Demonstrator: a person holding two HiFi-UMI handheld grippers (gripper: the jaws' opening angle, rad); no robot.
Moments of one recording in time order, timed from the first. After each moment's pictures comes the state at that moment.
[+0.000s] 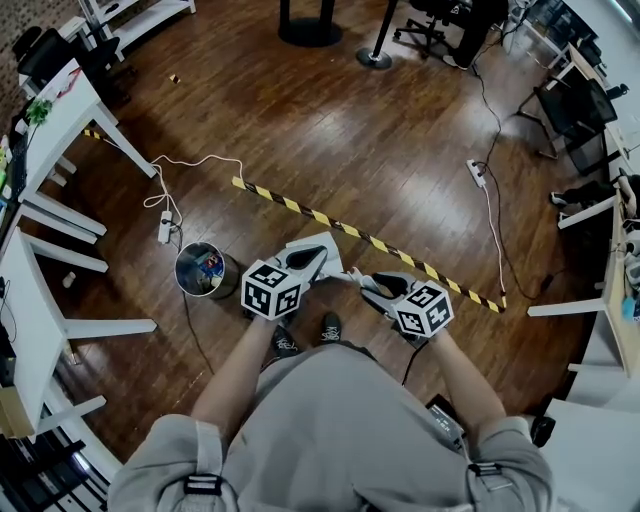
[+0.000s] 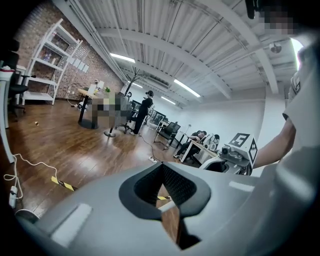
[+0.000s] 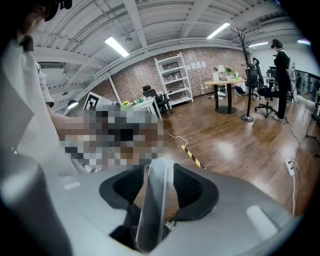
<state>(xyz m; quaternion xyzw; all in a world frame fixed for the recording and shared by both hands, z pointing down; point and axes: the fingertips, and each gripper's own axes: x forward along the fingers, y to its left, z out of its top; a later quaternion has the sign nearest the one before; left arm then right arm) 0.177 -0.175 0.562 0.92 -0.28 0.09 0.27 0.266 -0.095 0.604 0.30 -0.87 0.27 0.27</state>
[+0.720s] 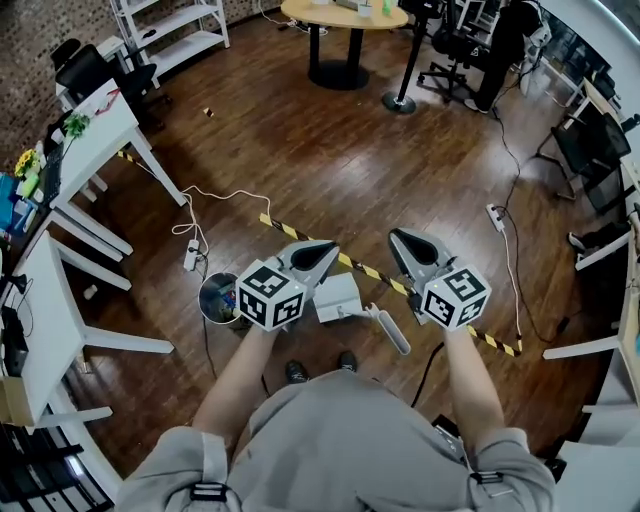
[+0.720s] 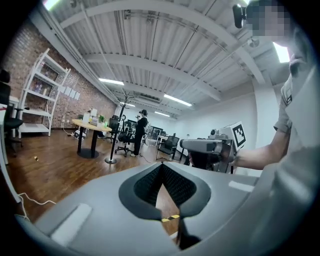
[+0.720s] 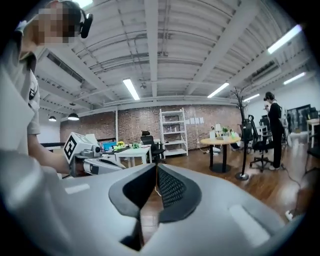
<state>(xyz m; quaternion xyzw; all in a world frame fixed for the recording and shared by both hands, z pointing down) 0.145 -0.209 0.422 0.94 -0.30 0.04 0.15 0.238 -0.218 0.389 0.38 -0.92 0.07 0.06</state>
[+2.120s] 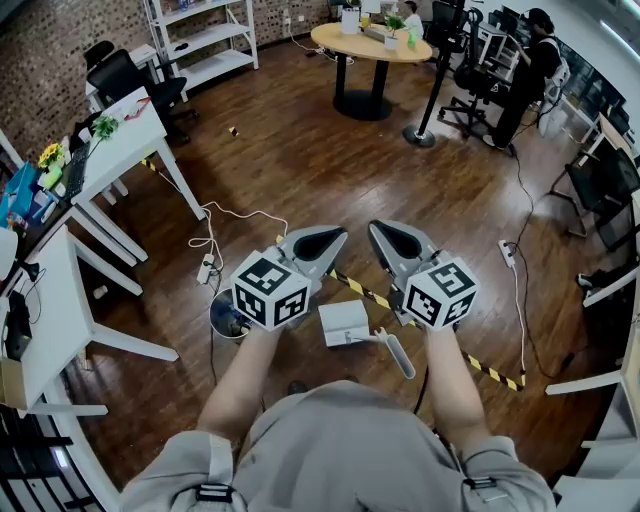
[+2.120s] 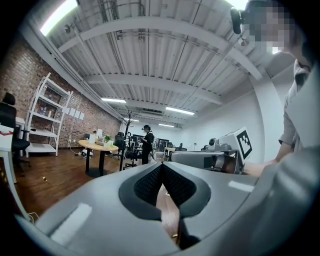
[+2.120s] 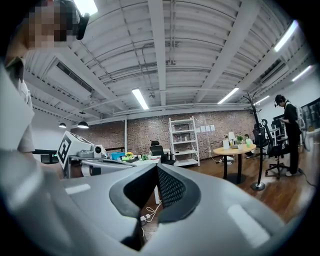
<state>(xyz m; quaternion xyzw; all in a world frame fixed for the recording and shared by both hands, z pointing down) 0.114 -0.228 0.324 0.93 -0.35 -0.01 0.08 0.155 -0.238 0.316 0.33 -0.94 0.05 0.01</state>
